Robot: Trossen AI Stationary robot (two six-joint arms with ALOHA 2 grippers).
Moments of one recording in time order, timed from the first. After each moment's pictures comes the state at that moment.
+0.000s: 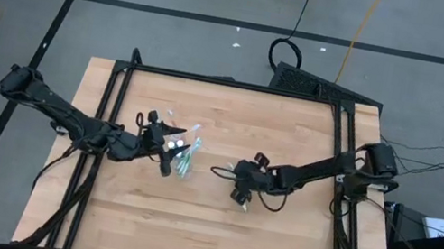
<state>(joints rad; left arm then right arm) -0.34 1.08 0.63 0.20 -0.78 -0.09 0.18 1.77 0.87 -0.07 0.36 0.48</state>
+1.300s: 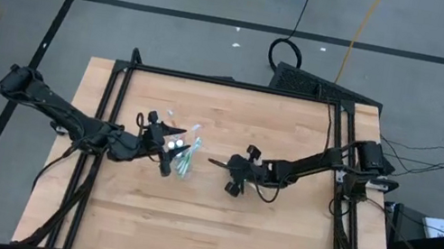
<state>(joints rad) -0.34 1.08 0.63 0.20 -0.78 -0.09 0.09 1.87 0.87 0.12 0.40 0.28</state>
